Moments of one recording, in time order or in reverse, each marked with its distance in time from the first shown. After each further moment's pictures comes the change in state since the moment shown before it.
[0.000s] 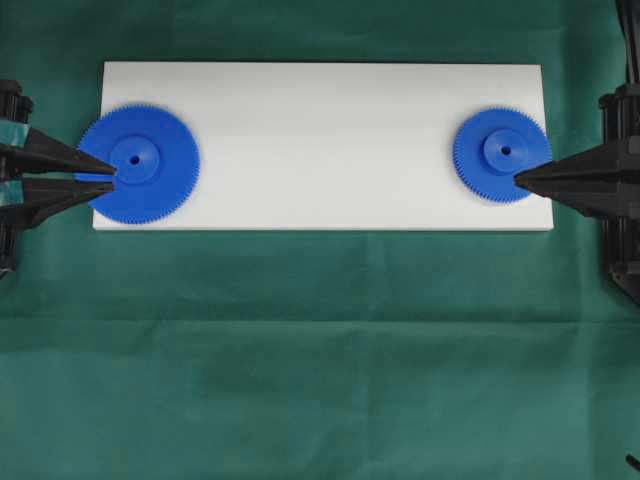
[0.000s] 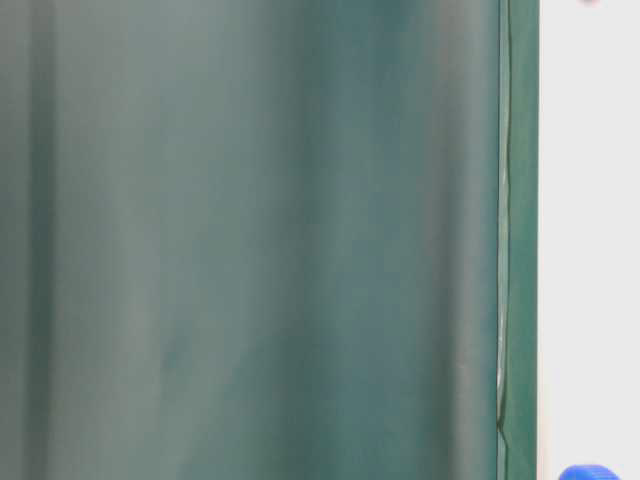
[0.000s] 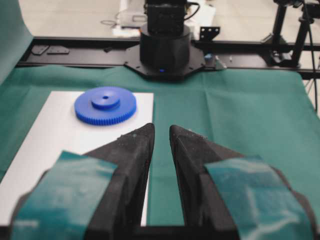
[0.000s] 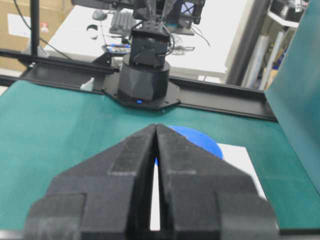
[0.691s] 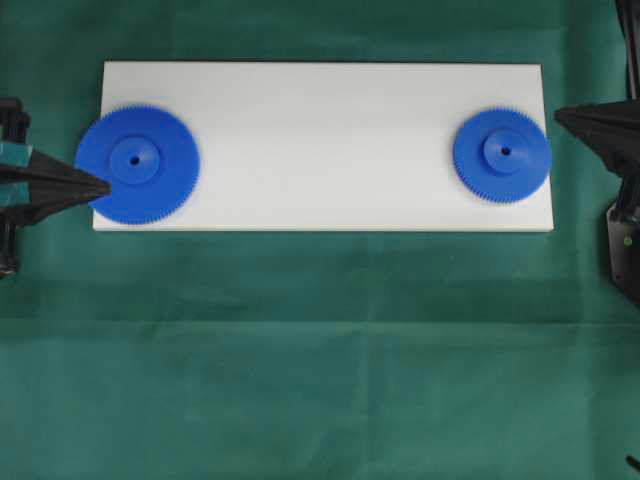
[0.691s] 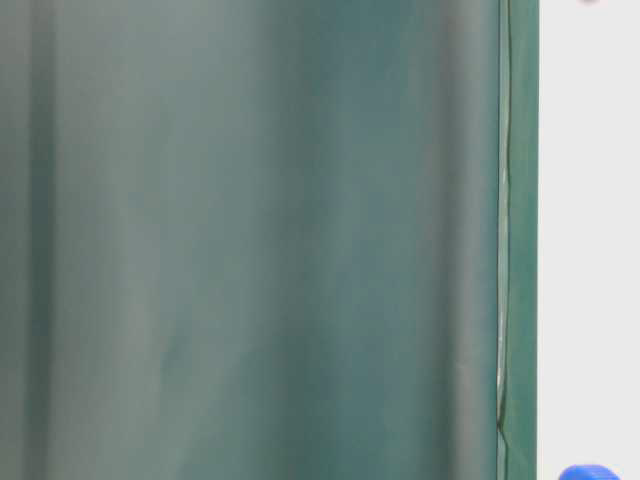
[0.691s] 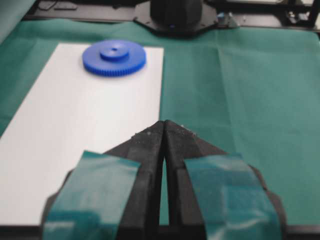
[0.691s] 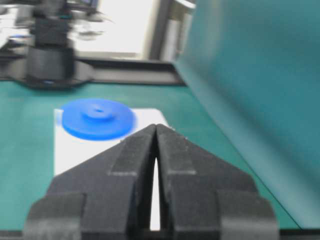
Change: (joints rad) left arm 0.025 -0.063 0.143 -0.012 -0.008 0.002; right arm -0.311 -0.245 0.198 0.000 0.035 0.046
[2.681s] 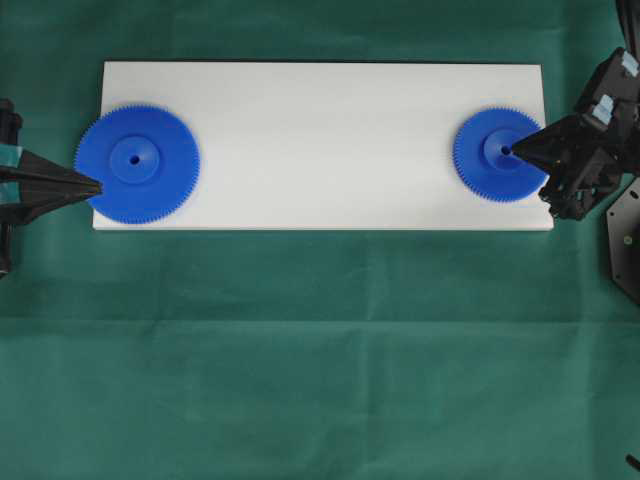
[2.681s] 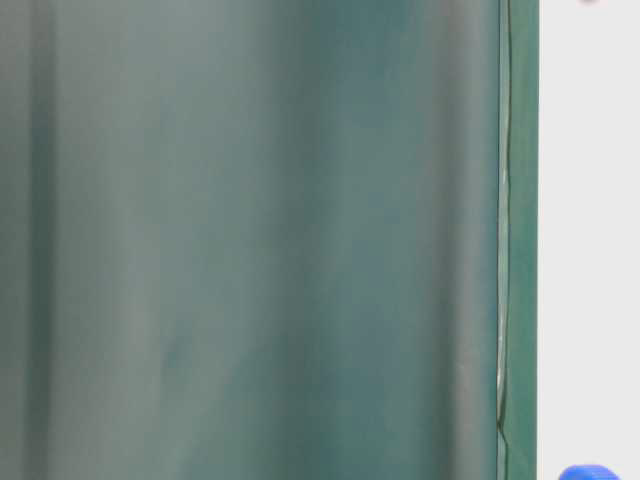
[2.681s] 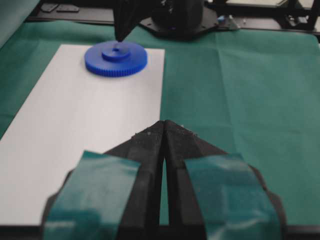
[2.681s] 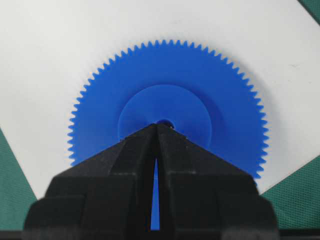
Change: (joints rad) left arm 0.003 -0.046 0.031 -0.002 -0.002 -0.005; right arm -0.141 0.591 -0.035 -0.094 0.267 0.373
